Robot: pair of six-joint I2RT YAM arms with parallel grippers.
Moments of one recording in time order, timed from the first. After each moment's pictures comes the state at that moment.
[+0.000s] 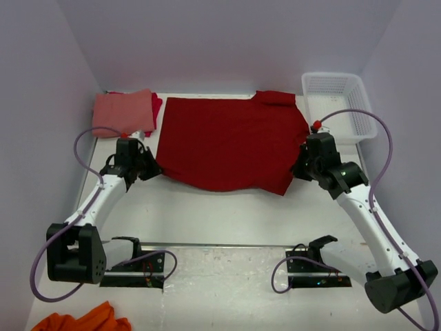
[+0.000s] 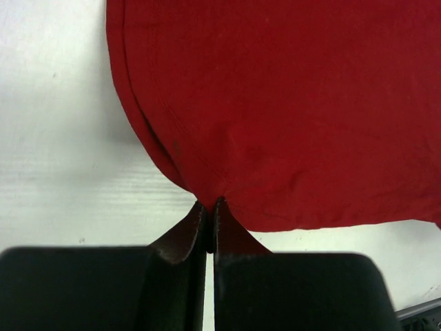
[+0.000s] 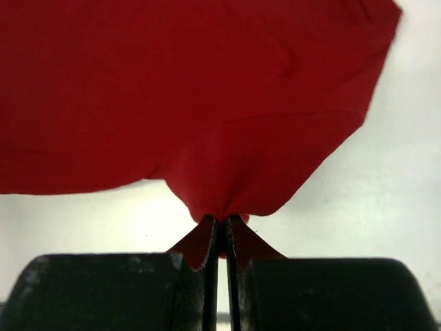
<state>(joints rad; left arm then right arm) -0.06 1.23 0.75 -0.36 0.22 -0.49 0.35 1.02 1.07 -0.82 0.15 0.54</state>
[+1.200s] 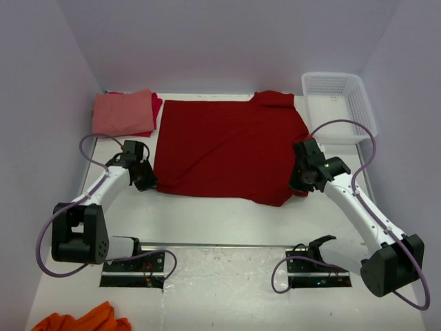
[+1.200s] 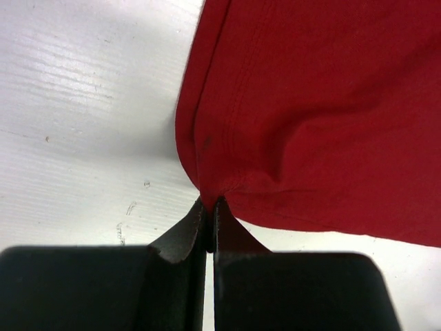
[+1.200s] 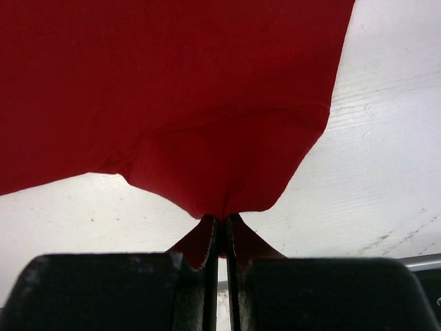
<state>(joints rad) -0.06 1.34 0.77 -0.58 0.05 -0.54 0.36 1.13 0.95 -0.95 0.19 0.66</state>
